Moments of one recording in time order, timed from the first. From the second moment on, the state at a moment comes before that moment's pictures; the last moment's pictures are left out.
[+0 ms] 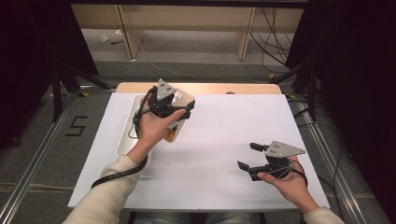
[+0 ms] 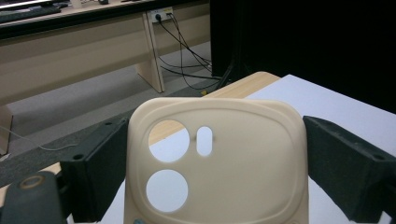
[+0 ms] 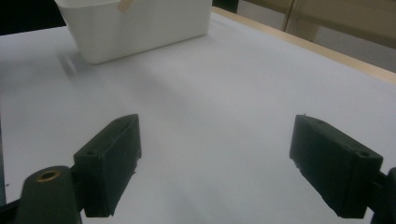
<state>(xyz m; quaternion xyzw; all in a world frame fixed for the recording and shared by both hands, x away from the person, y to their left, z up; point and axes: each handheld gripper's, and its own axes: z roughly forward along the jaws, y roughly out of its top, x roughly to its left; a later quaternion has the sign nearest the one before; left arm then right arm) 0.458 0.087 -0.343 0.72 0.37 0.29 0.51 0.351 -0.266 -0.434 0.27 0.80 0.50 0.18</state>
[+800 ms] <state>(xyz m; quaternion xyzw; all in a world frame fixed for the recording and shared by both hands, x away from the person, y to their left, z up) 0.461 0.101 -0.336 0.70 0.39 0.31 0.51 0.351 -0.266 -0.434 0.27 0.80 0.50 0.18</state>
